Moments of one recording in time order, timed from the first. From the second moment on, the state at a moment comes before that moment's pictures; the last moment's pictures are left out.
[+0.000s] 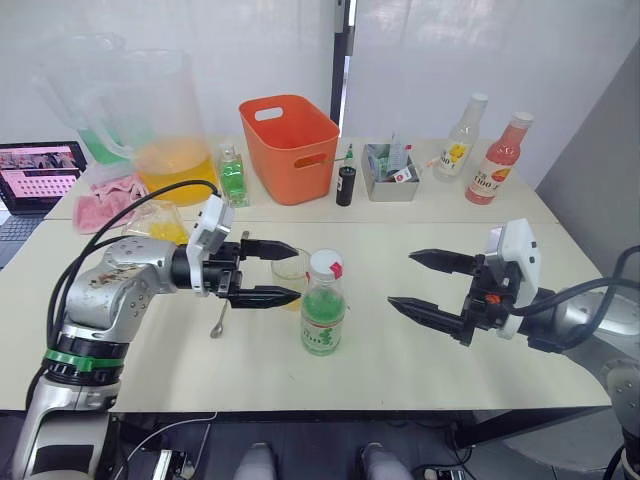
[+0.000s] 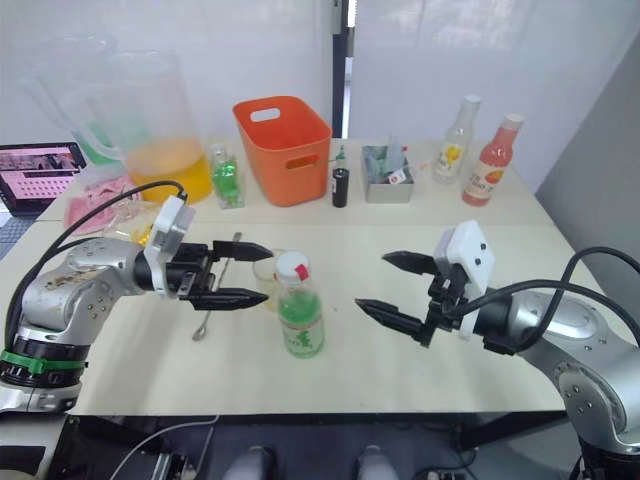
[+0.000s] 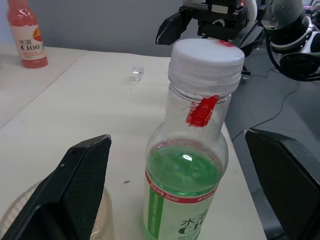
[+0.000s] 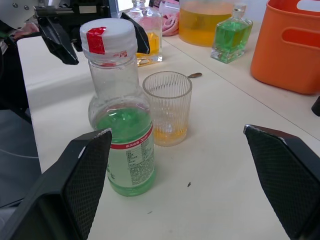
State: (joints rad) left arm -0.63 0.69 -0.01 -0.07 -0.65 0.58 -1.32; right arm -0.25 -0.80 -0.29 -0.67 0.85 0.83 0.72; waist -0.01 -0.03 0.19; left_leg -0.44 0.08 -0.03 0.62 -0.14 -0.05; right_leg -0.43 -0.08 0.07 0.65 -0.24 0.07
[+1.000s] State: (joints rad) left arm -0.61 0.53 -0.10 -0.15 -0.57 0.51 -1.17; right arm -0.24 -0.81 -0.29 -0.69 0.89 0.81 0.67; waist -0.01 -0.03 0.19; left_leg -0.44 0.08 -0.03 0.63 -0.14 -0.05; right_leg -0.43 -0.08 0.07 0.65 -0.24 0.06
